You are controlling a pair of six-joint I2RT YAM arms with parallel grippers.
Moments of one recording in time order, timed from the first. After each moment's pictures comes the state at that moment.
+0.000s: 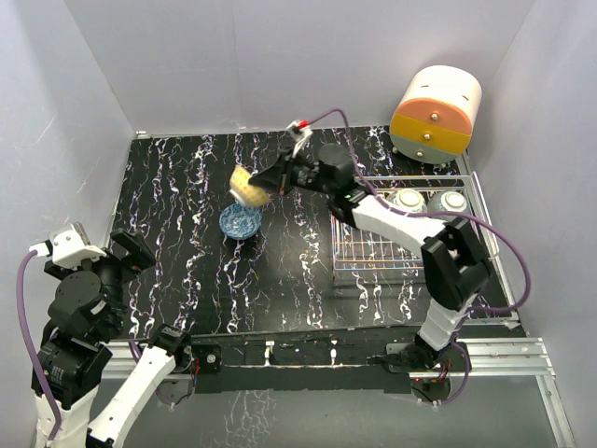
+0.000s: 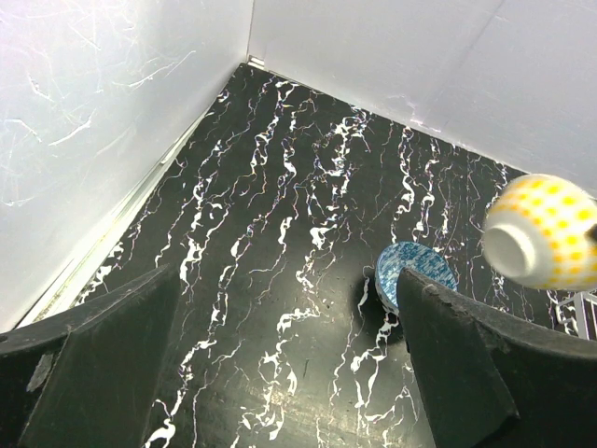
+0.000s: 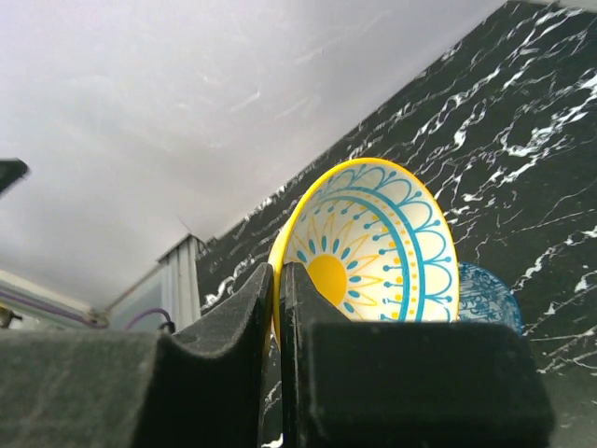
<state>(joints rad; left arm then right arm) -0.37 0.36 1.10 -0.91 -0.67 -0.31 0.68 1.78 1.33 0.48 -0.56 0.57</state>
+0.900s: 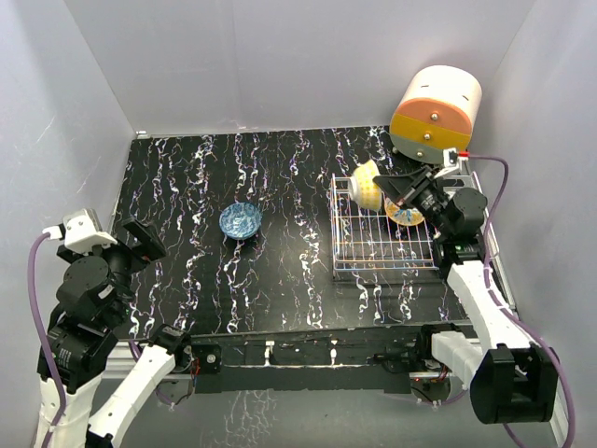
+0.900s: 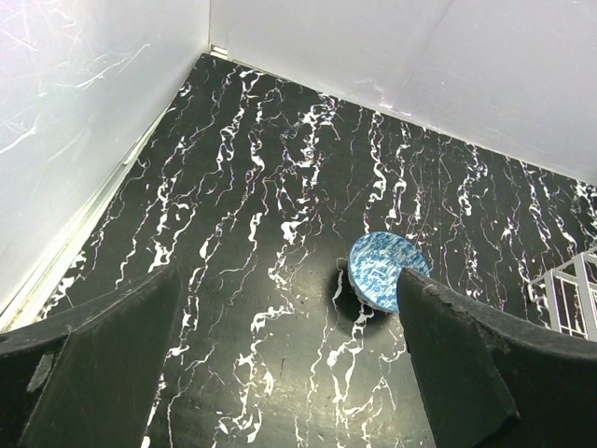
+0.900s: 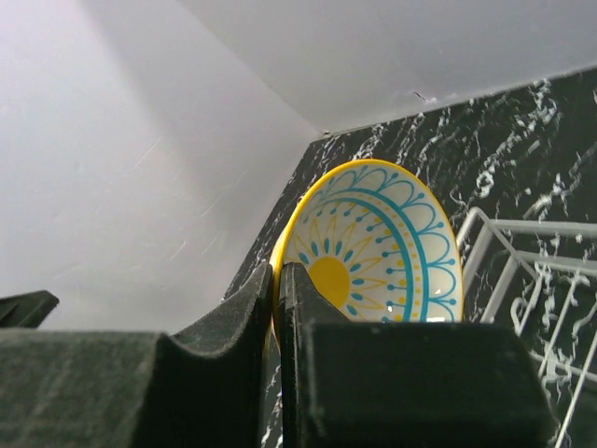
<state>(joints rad) -0.37 0.42 1.10 -0.86 -0.59 -0.32 0.04 0.99 0.68 0.46 -0.59 0.87</state>
